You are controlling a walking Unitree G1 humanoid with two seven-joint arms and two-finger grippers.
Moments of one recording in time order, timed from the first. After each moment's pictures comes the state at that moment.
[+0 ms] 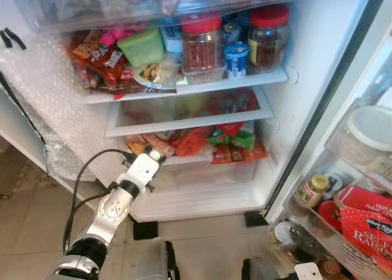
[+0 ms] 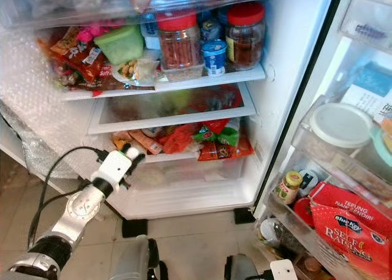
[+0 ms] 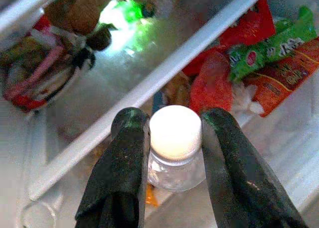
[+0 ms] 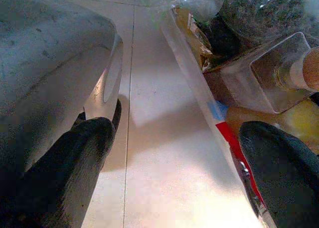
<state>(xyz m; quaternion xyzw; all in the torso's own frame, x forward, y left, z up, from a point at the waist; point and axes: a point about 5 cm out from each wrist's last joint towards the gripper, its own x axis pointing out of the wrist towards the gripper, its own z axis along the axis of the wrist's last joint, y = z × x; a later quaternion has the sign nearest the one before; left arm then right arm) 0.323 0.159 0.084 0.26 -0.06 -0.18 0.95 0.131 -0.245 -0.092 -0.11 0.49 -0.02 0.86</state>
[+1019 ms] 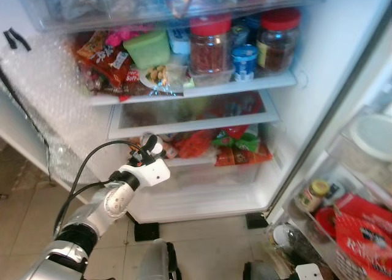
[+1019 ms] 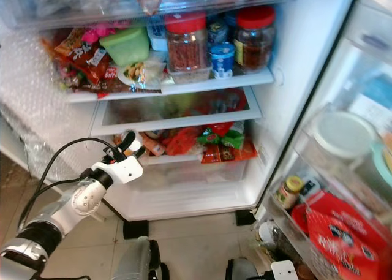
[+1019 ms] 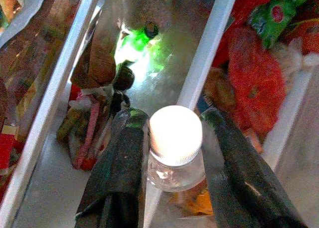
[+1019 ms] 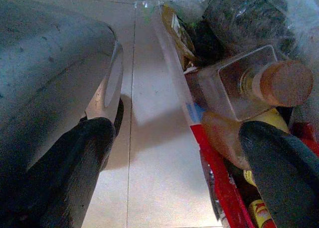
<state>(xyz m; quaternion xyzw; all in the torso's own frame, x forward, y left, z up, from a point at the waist) 0.331 0.156 0.097 0.49 -0.13 -0.19 0.84 0.129 -0.246 -0.092 -0.11 0.50 -0.03 0.86</state>
